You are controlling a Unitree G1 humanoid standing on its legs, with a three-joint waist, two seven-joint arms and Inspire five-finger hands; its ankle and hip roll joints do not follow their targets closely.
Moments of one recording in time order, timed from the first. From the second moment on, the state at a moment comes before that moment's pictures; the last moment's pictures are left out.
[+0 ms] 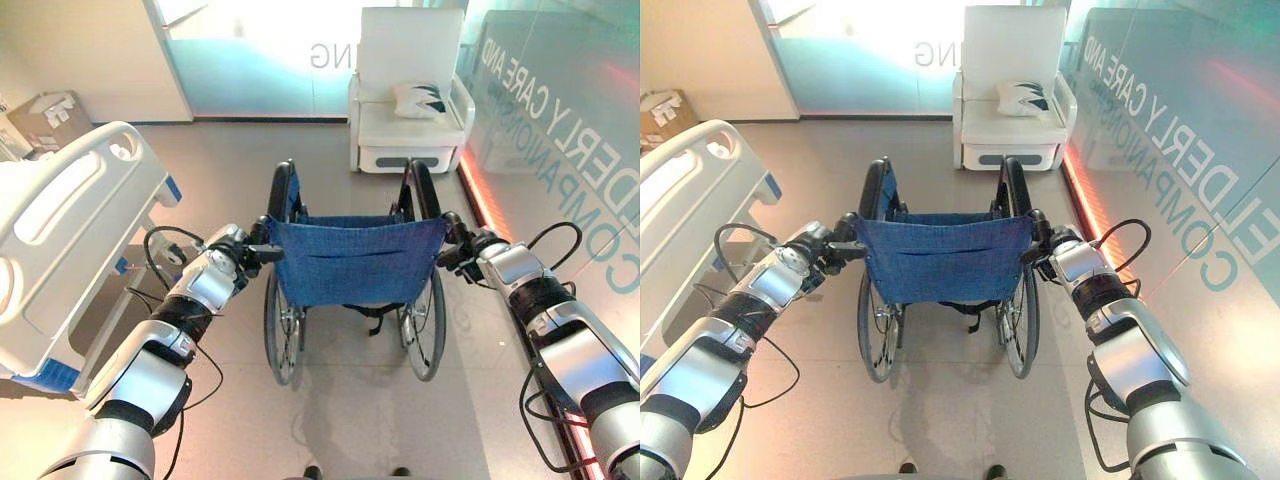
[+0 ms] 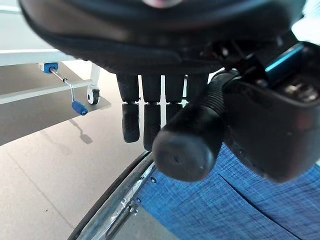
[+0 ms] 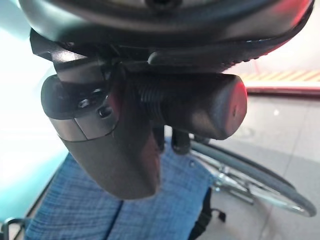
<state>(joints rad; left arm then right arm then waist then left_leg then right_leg) -0.81 0.59 -0.54 0.73 0.07 0.51 -0.08 -0.95 -0.53 0.55 0.83 0.32 0.67 -0.10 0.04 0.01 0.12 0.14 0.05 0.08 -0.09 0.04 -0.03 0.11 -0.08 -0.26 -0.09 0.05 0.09</state>
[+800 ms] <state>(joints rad) -0.83 0.58 -0.46 0.69 -0.20 0.34 0.09 -0.92 -0.65 0.46 0.70 0.28 0.62 -0.10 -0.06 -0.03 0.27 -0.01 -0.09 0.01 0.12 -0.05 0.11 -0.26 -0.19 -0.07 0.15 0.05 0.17</state>
